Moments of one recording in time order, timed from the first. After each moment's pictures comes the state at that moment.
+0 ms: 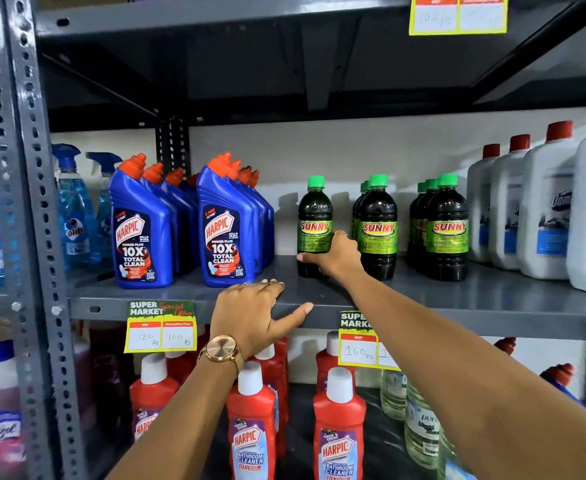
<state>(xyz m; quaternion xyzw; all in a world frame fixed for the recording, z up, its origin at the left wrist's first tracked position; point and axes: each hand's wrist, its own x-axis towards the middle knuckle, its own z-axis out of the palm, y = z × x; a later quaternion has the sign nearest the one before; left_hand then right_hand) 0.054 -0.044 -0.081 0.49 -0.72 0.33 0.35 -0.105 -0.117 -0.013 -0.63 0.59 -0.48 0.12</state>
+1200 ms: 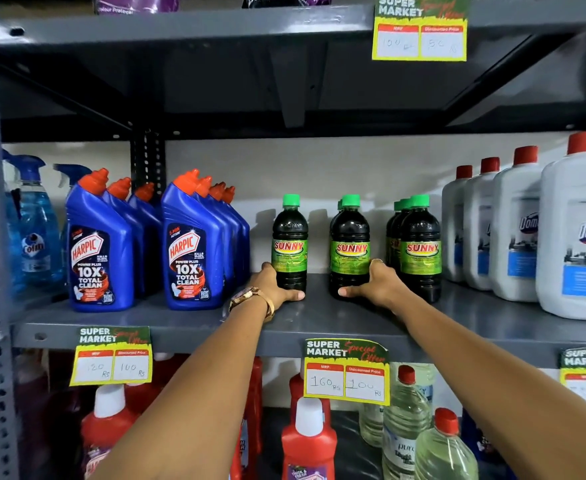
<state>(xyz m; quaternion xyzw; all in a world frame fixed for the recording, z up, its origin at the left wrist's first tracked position) -0.011 -0.146 -0.031 0.60 -0.68 -0.15 0.39 -0.220 -0.110 -0.014 -0.64 0.63 -0.42 0.16</state>
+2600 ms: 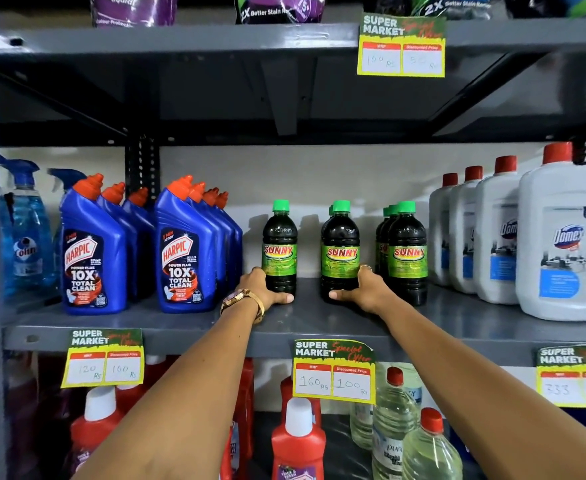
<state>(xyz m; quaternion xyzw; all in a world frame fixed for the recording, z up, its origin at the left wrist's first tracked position) -0.010 -0.135 -0.027 0.61 -0.67 -0.13 0.39 -0.222 -0.114 -0.021 -0.65 0.61 -0.42 0.17</state>
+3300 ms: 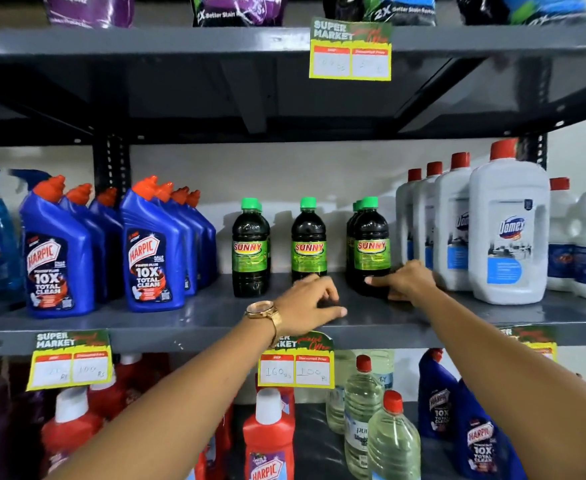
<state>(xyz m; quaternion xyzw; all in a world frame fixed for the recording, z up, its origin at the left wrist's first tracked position) -0.107 -0.061 -0.029 0.39 -0.89 -0.02 0.24 -0.324 -0.078 -0.011 -0.48 0.66 -0.53 0.23</state>
